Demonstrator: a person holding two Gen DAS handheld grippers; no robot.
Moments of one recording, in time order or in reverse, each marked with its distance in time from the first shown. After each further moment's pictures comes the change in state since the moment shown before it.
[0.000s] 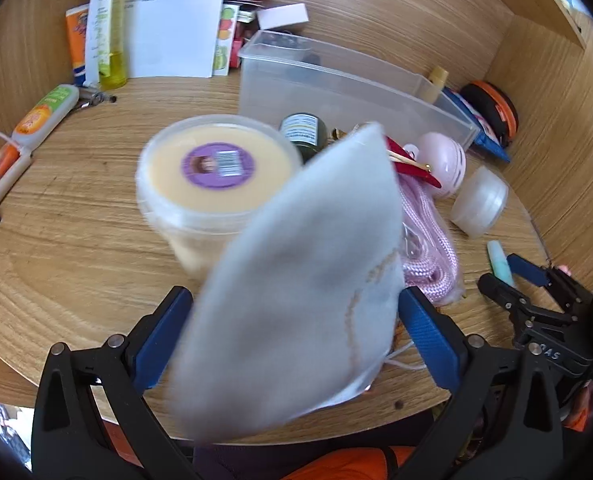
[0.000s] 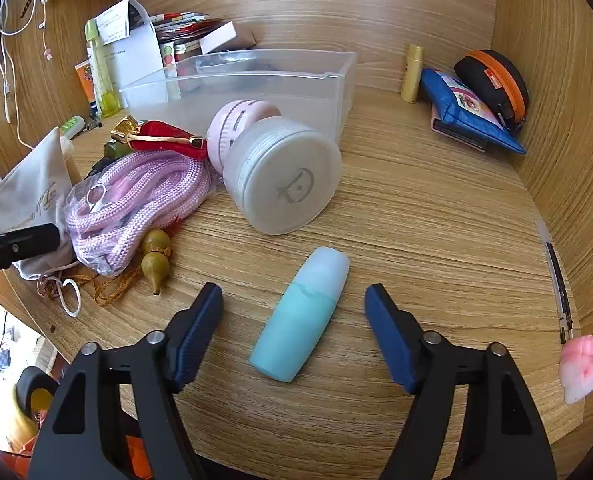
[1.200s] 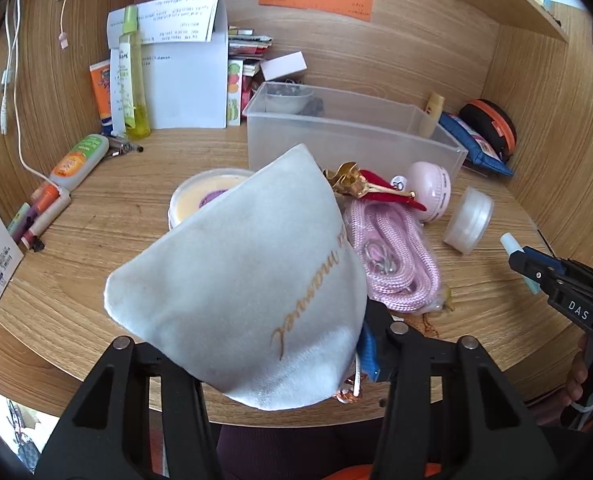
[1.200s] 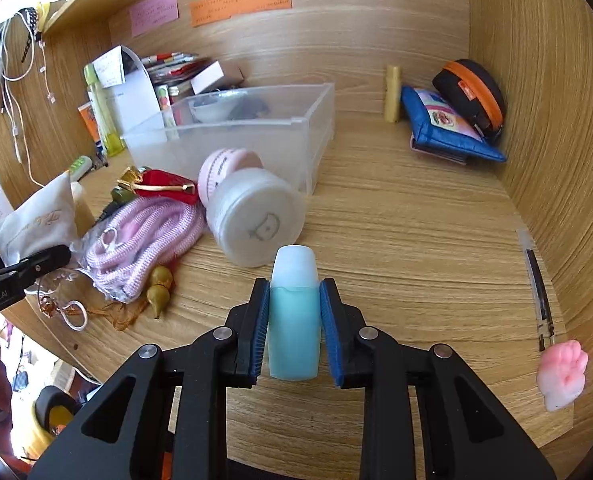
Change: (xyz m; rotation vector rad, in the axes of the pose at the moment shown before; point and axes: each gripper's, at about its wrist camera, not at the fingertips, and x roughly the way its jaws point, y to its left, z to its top) left arm -0.036 -0.025 -0.003 0.038 -0.153 0.097; right arm -0.025 -0.028 0.006 0.066 -0.086 0.052
